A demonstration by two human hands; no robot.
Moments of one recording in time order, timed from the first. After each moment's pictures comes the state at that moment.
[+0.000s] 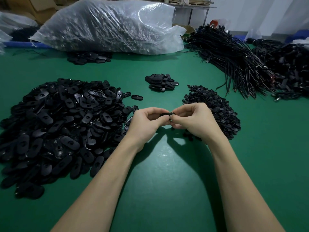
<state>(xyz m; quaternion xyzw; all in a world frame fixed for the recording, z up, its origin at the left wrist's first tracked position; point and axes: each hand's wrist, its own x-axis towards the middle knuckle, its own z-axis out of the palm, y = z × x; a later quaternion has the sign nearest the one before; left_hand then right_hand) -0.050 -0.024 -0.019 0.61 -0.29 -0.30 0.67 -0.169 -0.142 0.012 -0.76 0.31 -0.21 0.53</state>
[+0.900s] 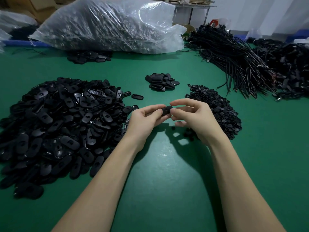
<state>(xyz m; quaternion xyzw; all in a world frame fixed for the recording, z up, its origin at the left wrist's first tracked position) -0.048 -0.026 -0.019 0.53 -0.21 -0.35 0.74 -0.167 -0.140 0.016 -0.68 0.27 -0.24 0.63</state>
